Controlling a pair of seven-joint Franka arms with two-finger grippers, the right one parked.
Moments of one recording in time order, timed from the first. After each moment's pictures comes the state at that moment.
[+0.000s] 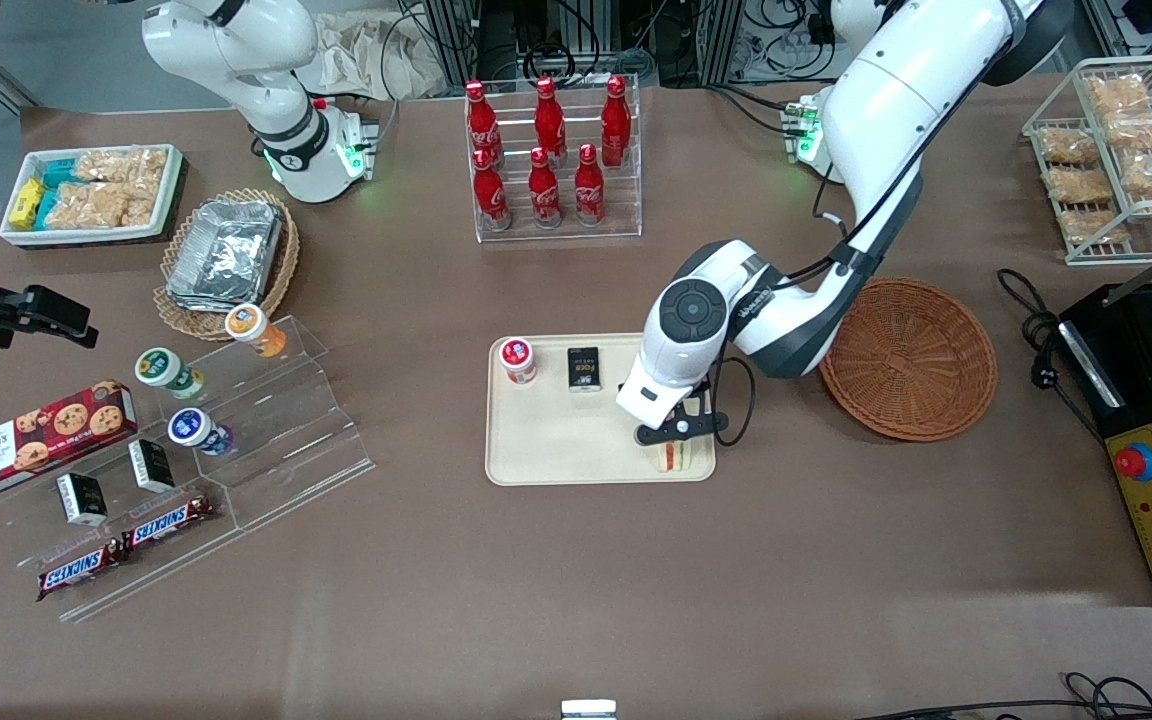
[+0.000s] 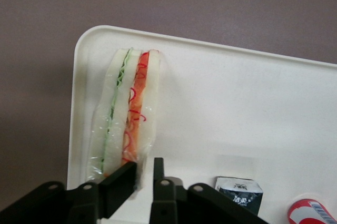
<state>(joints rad) -0.23 0.63 -0.48 -1.66 0.29 2.22 -0.98</state>
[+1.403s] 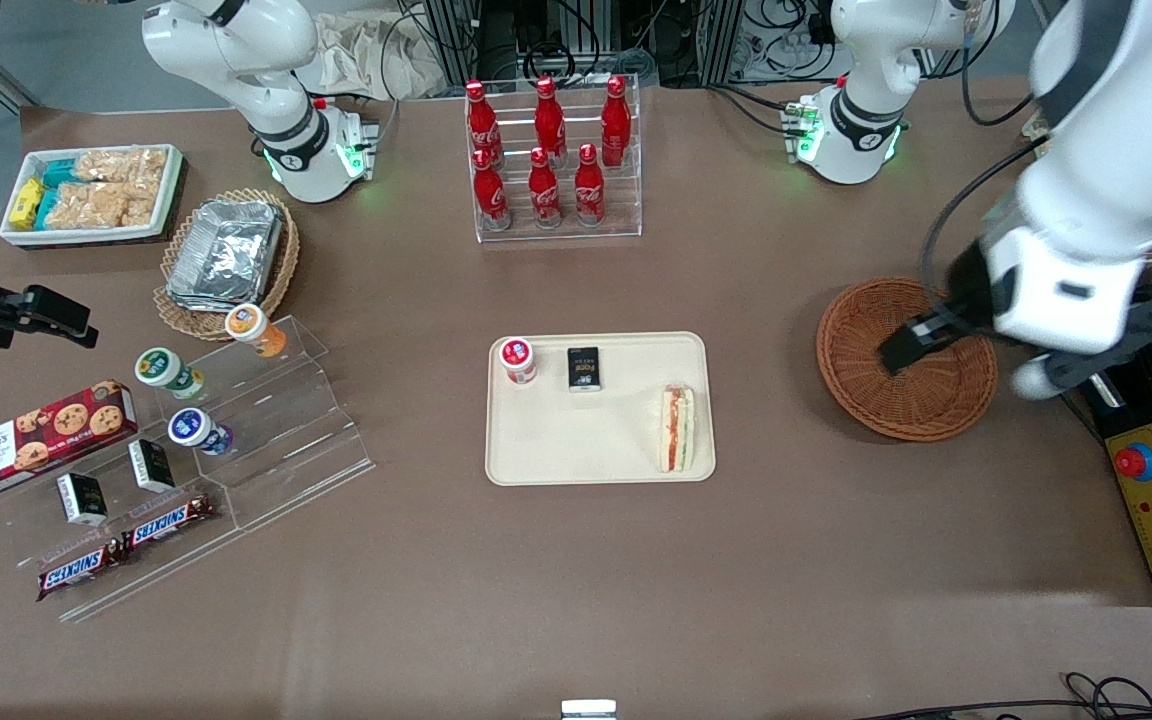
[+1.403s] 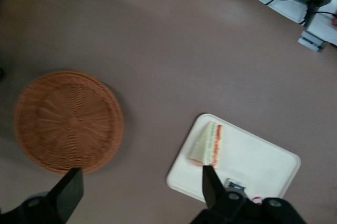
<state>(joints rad) -0.12 0.18 -0.14 -1.29 0.02 1.54 -0.70</state>
